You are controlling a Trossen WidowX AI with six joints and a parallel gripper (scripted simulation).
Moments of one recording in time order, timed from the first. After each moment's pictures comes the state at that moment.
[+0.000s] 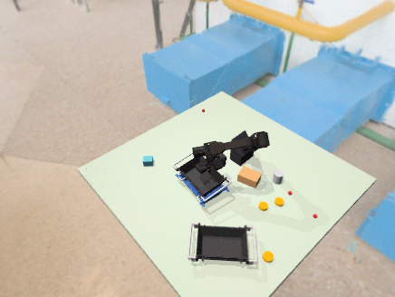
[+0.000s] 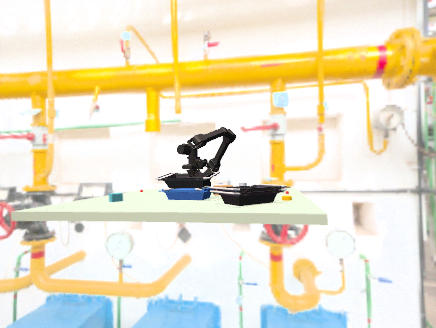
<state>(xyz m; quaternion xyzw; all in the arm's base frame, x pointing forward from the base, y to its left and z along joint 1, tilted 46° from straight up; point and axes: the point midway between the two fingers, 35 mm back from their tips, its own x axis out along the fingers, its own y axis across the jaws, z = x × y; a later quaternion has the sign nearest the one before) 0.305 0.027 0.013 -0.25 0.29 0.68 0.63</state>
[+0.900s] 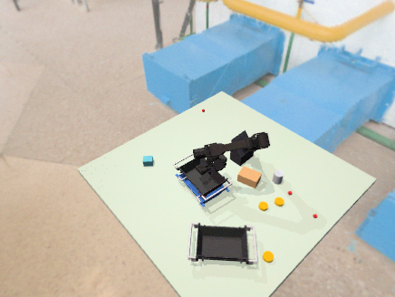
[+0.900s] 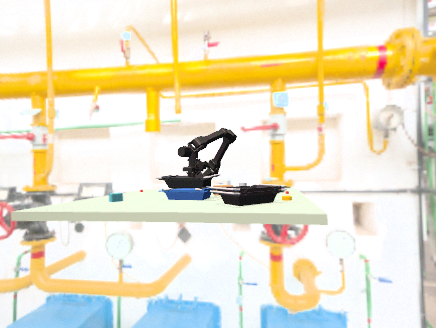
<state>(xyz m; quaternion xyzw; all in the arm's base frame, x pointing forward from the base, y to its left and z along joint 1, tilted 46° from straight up) 0.300 0.037 0.004 -0.25 0.29 0.68 0.63</state>
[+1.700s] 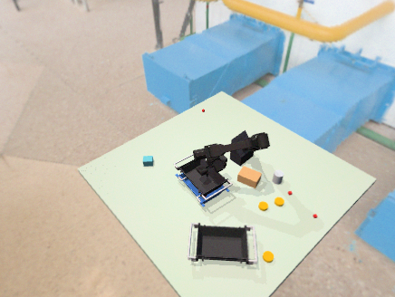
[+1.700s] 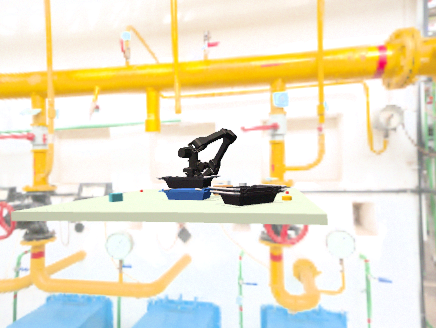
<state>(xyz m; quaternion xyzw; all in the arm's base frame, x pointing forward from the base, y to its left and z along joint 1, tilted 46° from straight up) 0.298 0.041 0.003 -0.25 0.29 0.68 0.63</state>
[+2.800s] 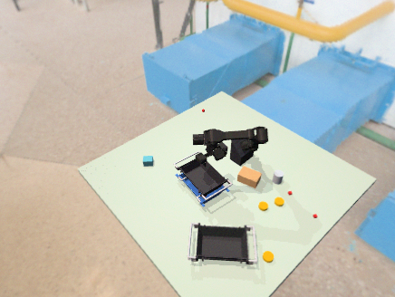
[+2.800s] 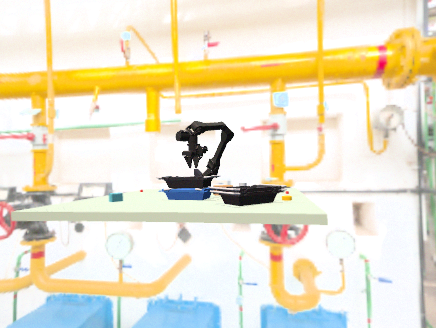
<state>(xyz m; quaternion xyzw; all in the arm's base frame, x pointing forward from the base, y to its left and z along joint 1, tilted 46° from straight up) 0.310 -0.028 0.068 -0.24 0.29 0.68 0.63</state>
